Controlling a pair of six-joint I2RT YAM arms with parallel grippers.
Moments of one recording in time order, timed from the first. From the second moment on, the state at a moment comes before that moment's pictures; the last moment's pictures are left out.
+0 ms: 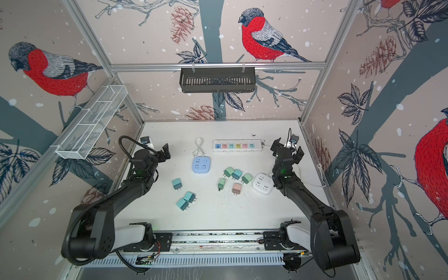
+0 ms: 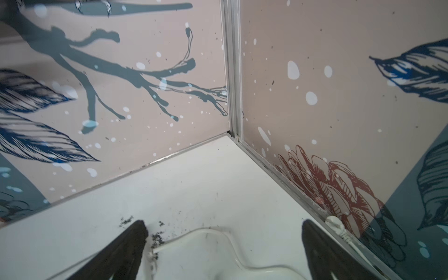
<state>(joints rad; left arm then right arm) -0.04 1.22 0.54 0.46 -0.11 -0.20 0.20 1.14 0.61 0.36 0.60 0.24</state>
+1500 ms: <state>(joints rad) -0.08 0.52 0.30 -0.18 0.02 -0.47 0.42 0.71 0.40 -0.39 0.41 0.77</state>
